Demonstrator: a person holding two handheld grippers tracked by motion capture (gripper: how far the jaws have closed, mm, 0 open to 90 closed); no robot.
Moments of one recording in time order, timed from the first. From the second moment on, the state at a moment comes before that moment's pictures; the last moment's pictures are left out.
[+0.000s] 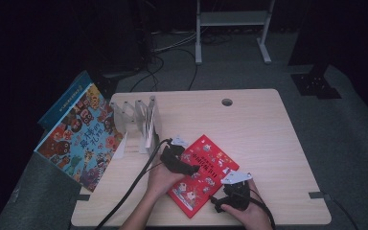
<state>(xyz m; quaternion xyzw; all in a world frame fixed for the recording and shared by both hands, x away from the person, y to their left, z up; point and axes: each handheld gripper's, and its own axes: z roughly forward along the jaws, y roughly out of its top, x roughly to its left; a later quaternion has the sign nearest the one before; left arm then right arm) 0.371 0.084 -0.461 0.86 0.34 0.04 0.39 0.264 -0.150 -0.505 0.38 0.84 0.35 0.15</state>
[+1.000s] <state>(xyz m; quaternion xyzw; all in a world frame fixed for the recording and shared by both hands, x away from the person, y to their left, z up) 0.340 0.085 -0.358 0.86 0.21 -0.01 0.47 0.261 -0.155 -0.505 0.37 0.84 0.35 0.15</state>
